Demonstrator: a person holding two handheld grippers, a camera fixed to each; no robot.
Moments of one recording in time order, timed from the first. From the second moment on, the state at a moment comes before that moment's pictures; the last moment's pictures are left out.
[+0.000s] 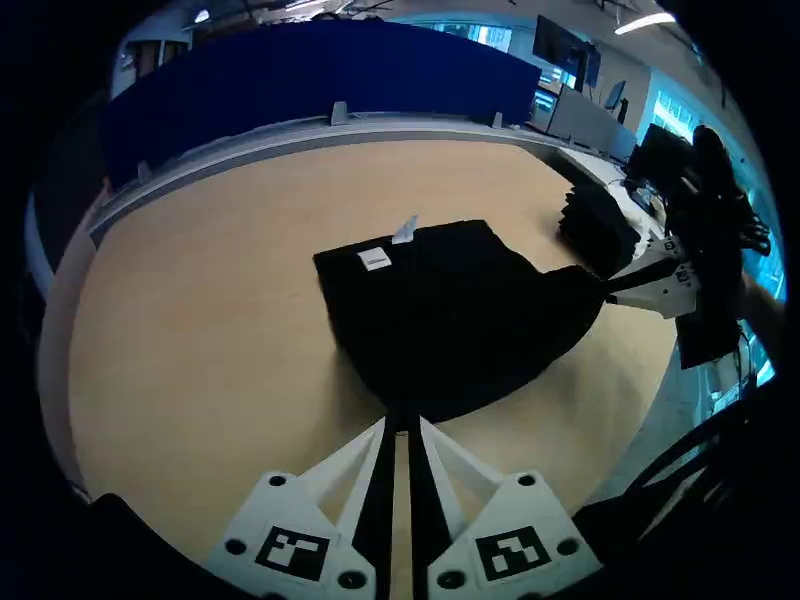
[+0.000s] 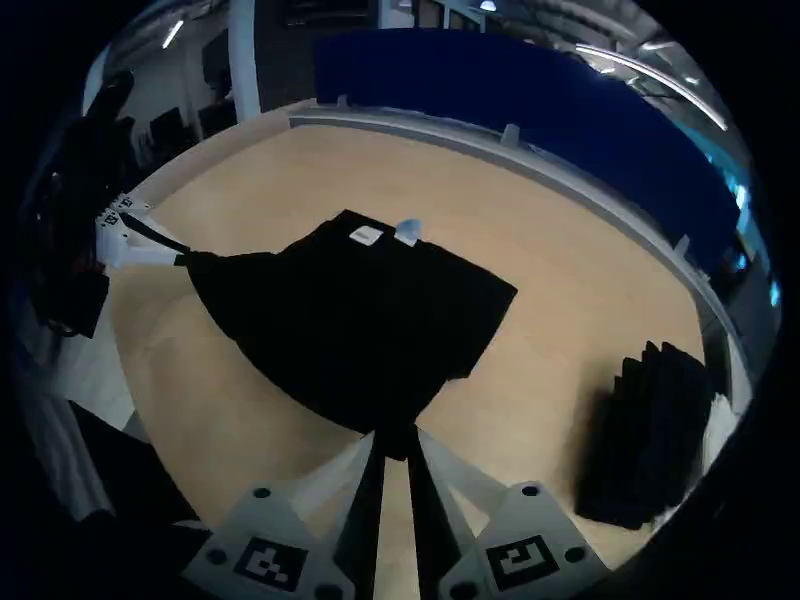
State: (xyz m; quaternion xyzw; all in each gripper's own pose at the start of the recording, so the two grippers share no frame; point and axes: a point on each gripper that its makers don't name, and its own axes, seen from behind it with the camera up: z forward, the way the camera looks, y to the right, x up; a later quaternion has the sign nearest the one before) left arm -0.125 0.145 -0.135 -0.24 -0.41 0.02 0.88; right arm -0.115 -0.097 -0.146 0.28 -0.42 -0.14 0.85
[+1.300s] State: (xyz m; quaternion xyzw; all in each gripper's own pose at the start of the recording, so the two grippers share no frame) left arm -0.093 0.150 -0.055 -0.24 -0.37 0.02 0.90; right arm -0.097 -0.092 -0.093 0.29 -0.44 -0.15 0.84
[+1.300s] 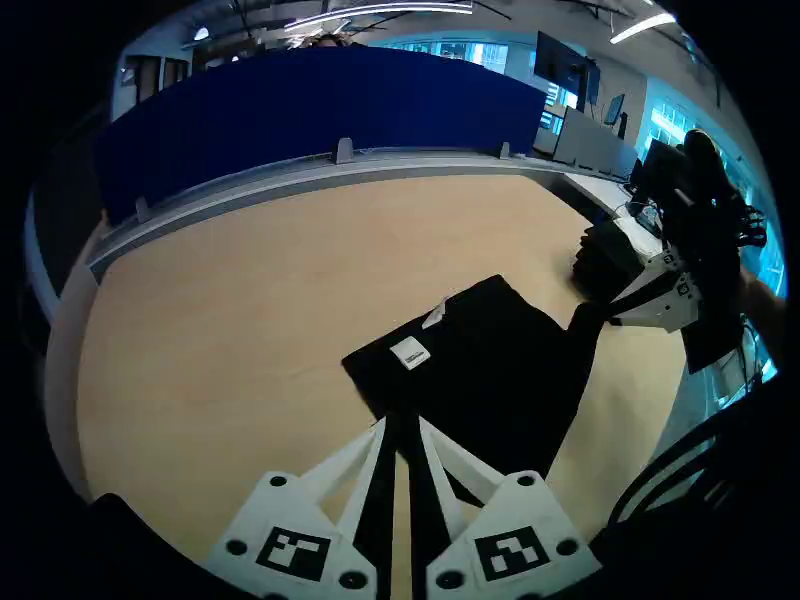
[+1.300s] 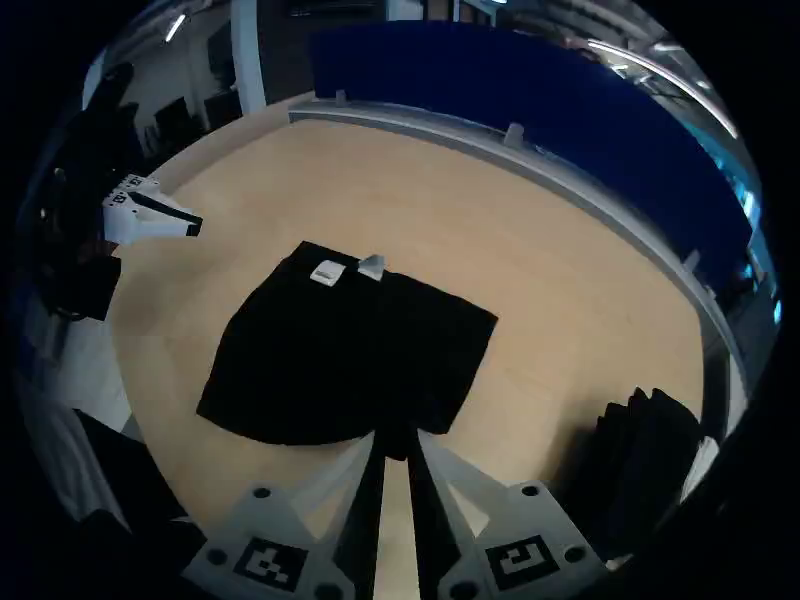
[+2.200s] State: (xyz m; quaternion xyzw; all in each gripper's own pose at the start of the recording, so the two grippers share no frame) left arm -0.131 0.190 -0.163 -0.32 -0.43 0.02 0.84; right arm -0.103 -0.093 -0.104 0.29 -0.45 -0.14 0.84
